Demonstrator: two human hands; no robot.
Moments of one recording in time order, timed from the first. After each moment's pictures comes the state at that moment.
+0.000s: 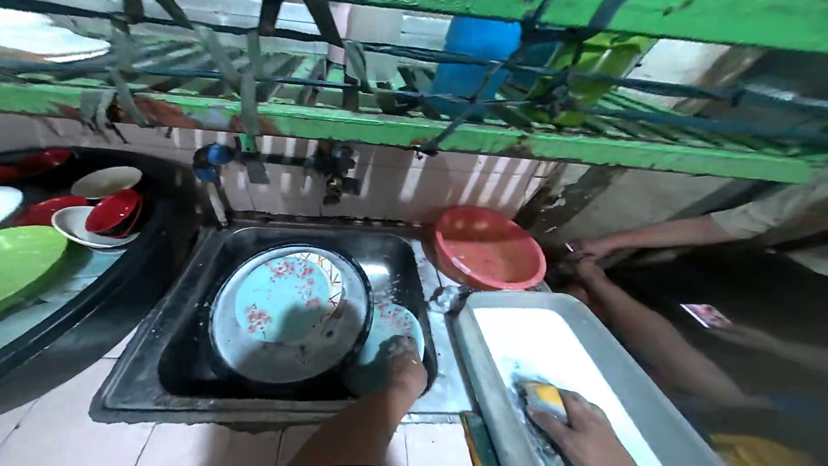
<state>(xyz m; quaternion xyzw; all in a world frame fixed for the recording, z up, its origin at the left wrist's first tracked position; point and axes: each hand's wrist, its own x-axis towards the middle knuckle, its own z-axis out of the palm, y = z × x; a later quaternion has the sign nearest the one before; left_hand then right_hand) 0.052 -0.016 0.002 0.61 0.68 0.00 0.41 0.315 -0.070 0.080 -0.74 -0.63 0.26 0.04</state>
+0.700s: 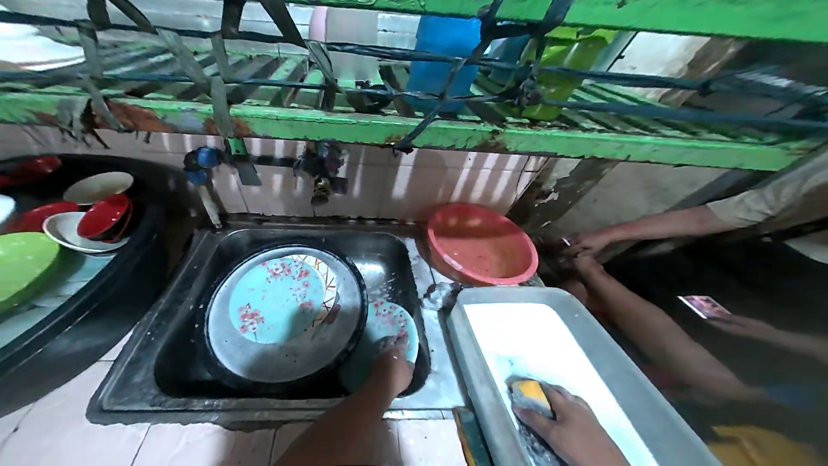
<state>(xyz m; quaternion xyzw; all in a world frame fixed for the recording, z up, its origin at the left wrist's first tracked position) 0.034 -0.014 -0.016 0.60 0.66 0.04 0.45 0.311 -0.064 0.080 -0.73 -0.62 0.29 0.01</state>
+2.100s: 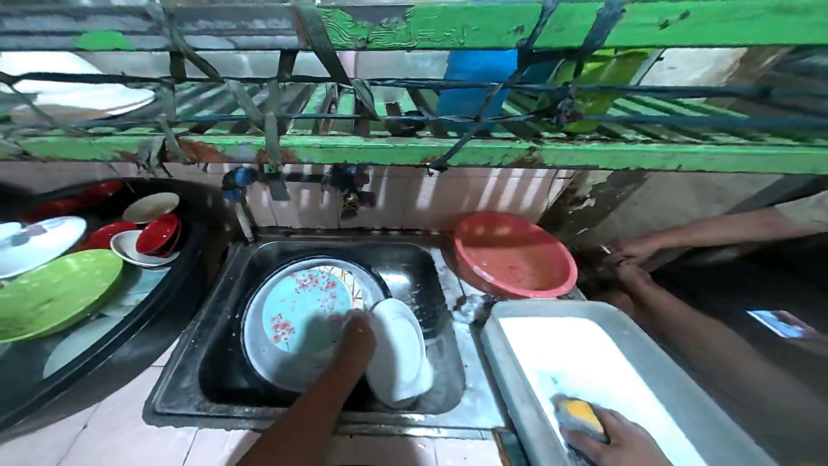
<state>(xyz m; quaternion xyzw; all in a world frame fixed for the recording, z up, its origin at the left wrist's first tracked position) -0.089 -0.006 0.053 0.56 0.75 0.11 0.33 0.316 -0.062 0.075 -0.73 -0.62 0.29 0.01</state>
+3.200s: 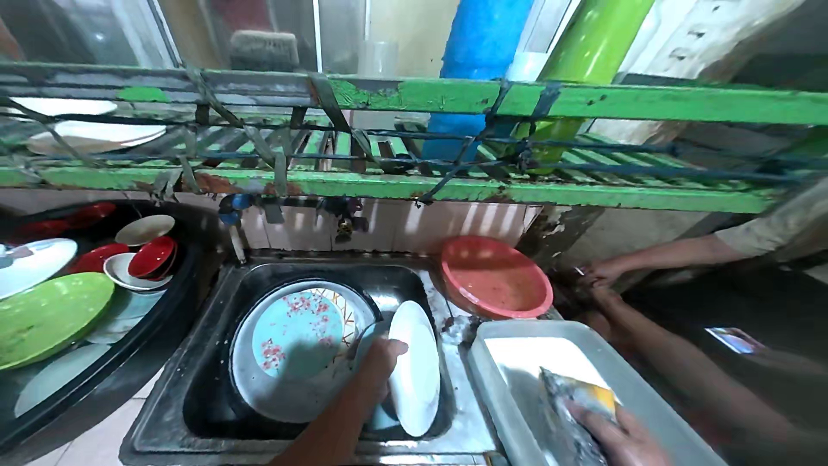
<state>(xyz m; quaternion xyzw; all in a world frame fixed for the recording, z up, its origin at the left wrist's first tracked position) -0.043 -0.020 0.108 0.31 0.60 0.40 0.62 0.276 -0.067 0.119 -0.69 -0.43 0.41 0.42</state>
